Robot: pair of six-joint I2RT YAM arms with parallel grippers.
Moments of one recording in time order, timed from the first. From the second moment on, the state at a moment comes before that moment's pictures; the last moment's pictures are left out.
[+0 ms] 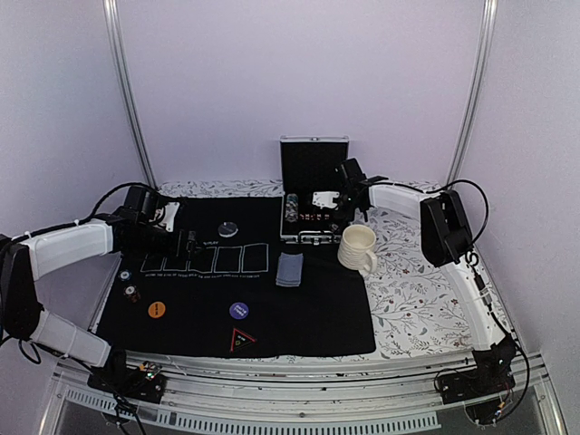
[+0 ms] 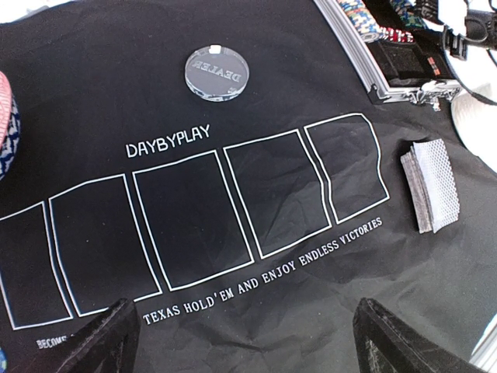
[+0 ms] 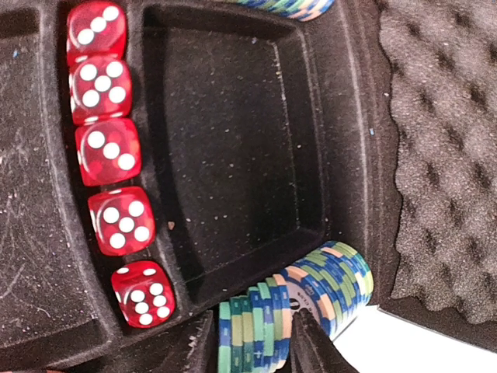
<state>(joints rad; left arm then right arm) -0.25 1.34 0.81 -0.34 0.20 -0.10 0.48 2.60 2.23 -0.44 0.11 -1.08</state>
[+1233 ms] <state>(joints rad) -0.25 1.32 0.81 -0.34 0.20 -0.09 0.50 2.57 2.20 -0.45 0.20 -1.15</state>
